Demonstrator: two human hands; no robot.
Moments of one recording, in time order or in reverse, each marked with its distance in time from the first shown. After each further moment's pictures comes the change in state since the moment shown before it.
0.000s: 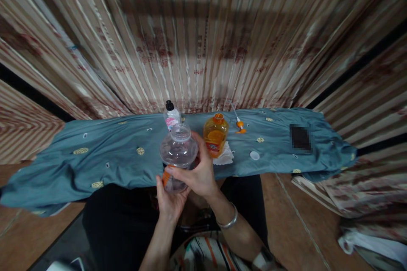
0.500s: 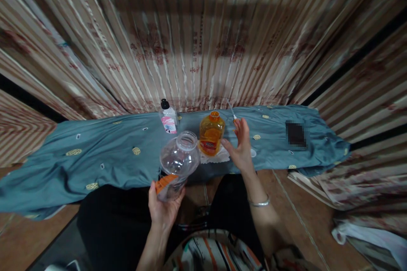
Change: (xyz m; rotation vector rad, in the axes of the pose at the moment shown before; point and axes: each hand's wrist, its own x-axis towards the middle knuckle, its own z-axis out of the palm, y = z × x) left_hand -0.023 0.021 0.002 -0.254 0.139 -0.198; right_hand 0.023 0.054 -0.124 -0.221 0.258 -0.038
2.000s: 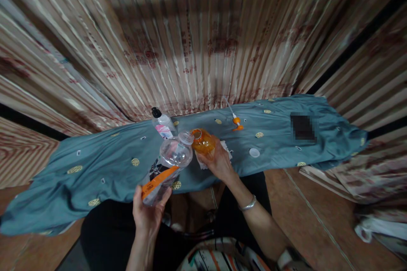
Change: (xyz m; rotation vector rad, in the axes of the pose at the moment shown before) left_hand 0.007 0.042 0.024 0.074 0.145 0.217; right_hand -0.017 0.023 0.044 -0.172 -0.212 0.049
